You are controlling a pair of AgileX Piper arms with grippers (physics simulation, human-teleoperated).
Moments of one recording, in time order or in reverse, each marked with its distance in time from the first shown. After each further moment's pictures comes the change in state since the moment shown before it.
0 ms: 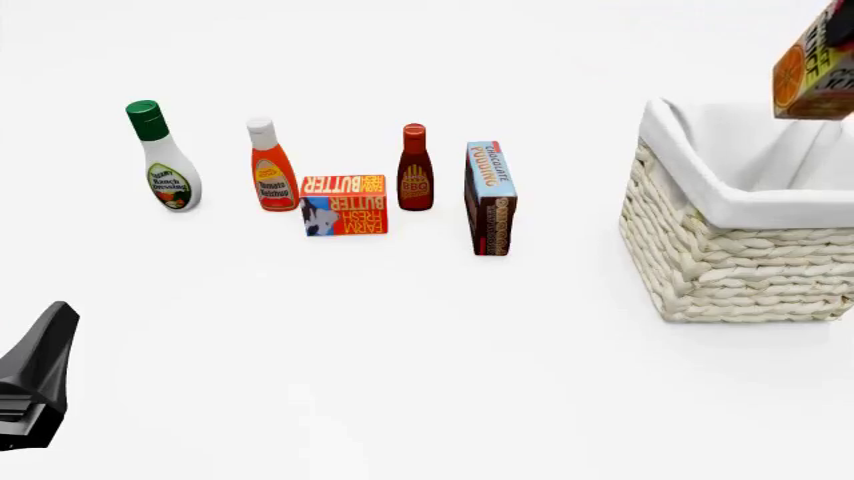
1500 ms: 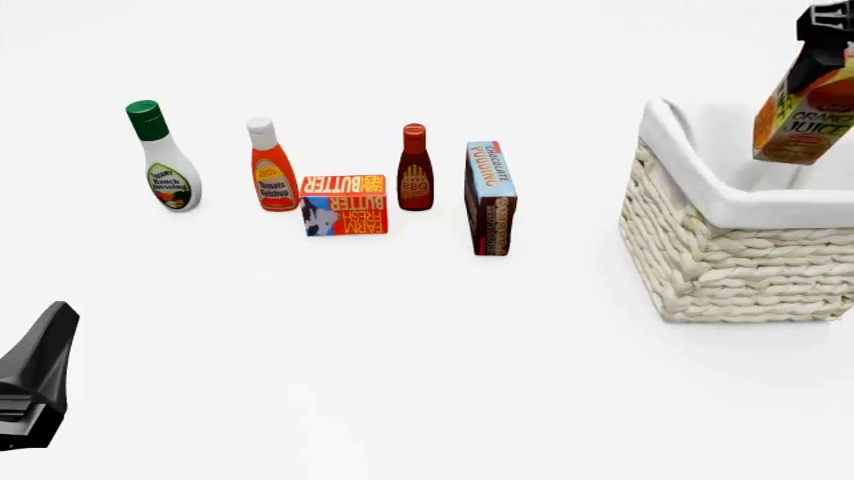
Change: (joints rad) left arm 0.000 0.000 0.000 0.000 0.000; right arm -0.061 0.241 -0.079 0.000 0.068
